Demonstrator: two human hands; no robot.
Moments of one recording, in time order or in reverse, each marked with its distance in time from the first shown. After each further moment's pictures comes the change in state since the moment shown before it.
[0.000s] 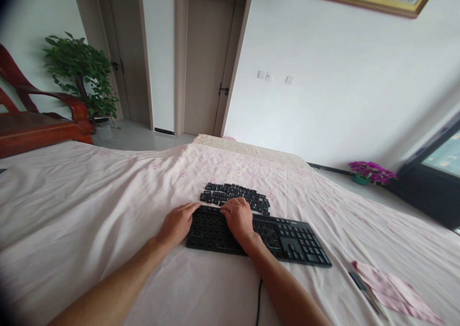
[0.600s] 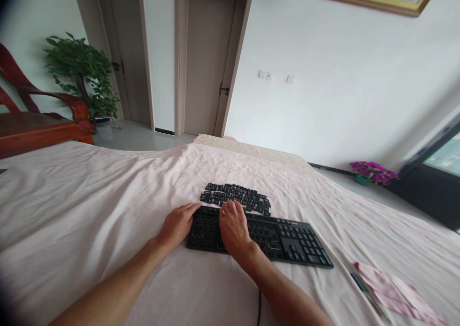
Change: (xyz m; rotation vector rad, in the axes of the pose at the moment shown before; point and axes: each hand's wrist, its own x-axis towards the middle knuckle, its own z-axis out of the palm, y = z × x) left_hand 0.000 0.001 -0.002 -0.008 -0.005 0.013; right_hand -0.010 -0.041 -0.016 -0.528 -0.193 -0.218
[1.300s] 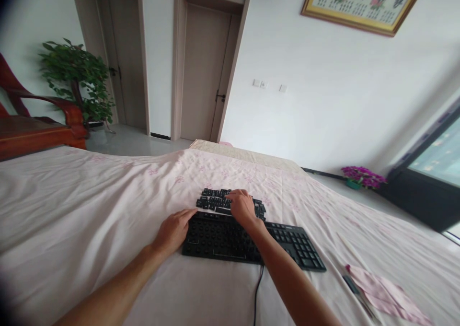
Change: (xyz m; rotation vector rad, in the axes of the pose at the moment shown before) left_hand -0.001 -0.005 0.005 -0.009 0.004 0.006; right_hand 0.039 0.076 0.023 0.392 0.007 0.261
